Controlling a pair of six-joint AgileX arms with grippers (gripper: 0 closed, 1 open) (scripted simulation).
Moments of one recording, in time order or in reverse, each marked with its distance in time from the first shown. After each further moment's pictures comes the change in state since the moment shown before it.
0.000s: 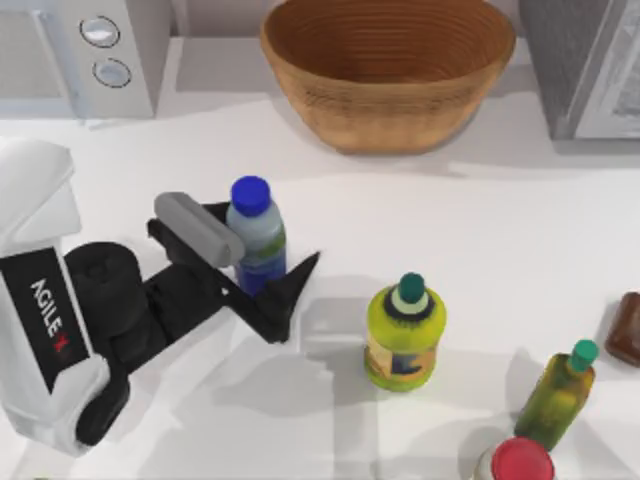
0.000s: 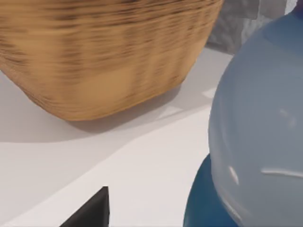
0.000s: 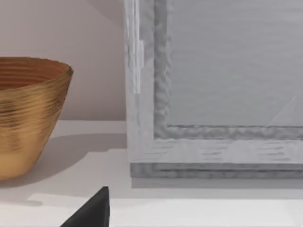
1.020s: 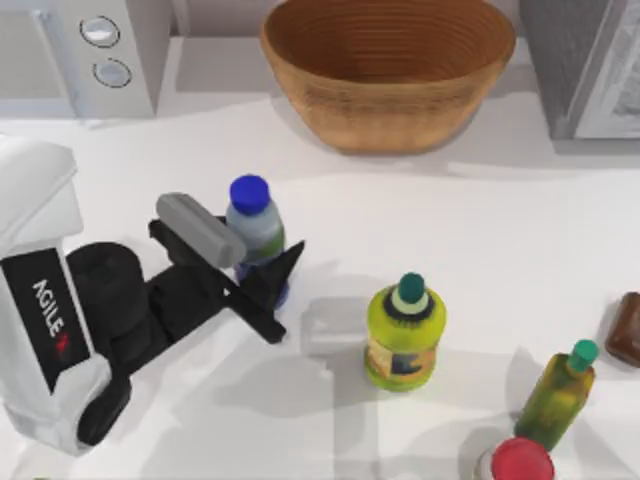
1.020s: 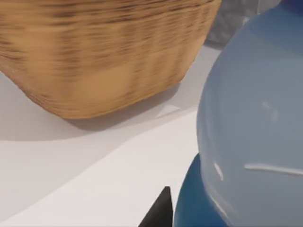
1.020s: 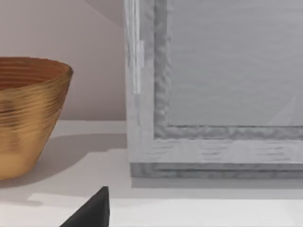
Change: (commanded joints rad) left arm 0.000 0.000 0.000 0.000 0.000 0.000; right arm 0.000 0.000 0.000 0.000 0.000 0.000
